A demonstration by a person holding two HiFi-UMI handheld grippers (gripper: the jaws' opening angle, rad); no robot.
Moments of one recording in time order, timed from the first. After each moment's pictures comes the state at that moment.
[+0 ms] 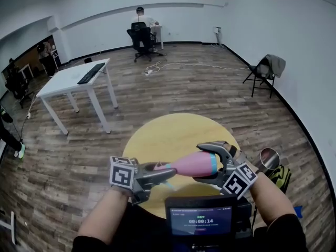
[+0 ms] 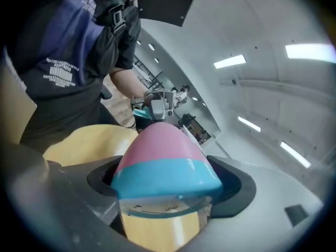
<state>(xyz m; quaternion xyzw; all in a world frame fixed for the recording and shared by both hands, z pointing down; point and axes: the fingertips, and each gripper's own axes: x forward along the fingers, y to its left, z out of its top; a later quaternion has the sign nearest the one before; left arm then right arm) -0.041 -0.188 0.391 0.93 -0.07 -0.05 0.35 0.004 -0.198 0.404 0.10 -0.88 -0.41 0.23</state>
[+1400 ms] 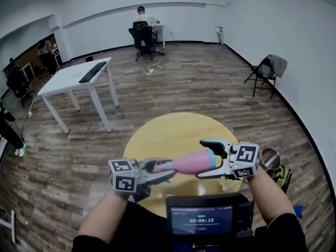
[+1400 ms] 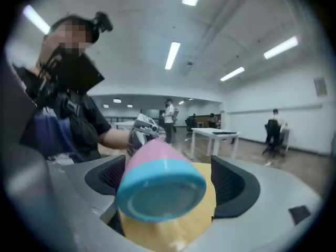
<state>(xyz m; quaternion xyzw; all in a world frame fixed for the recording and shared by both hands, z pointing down) -0.047 -0.189 0.399 0.97 -0.12 0.00 0.19 0.013 -0.215 0.386 0.05 -0.99 -0.01 0.11</state>
